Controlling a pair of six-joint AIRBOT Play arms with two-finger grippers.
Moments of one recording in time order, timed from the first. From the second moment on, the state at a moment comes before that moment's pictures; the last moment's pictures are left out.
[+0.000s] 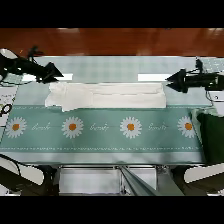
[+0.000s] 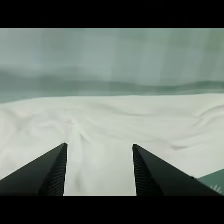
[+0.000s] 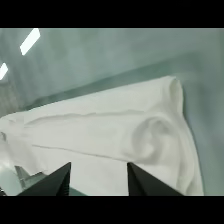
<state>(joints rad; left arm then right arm) 0.24 -1.81 1.65 0.92 -1.29 -1.37 -0.41 -1.73 1.32 -0.52 1.29 1.22</state>
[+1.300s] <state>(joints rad) 0.25 -0.90 0.72 0.99 -0.90 -1.44 -0.29 -1.78 1.14 -0.54 1.10 1.17</state>
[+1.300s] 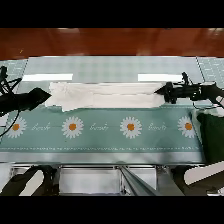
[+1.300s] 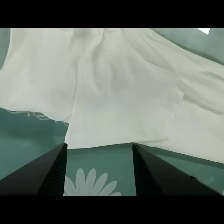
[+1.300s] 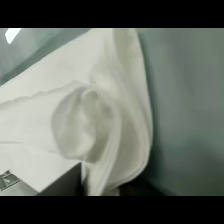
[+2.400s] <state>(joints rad) -0.53 -1.67 1.41 0.87 -0.92 -1.45 -0.27 -0.93 1.13 -0.82 1.32 1.28</state>
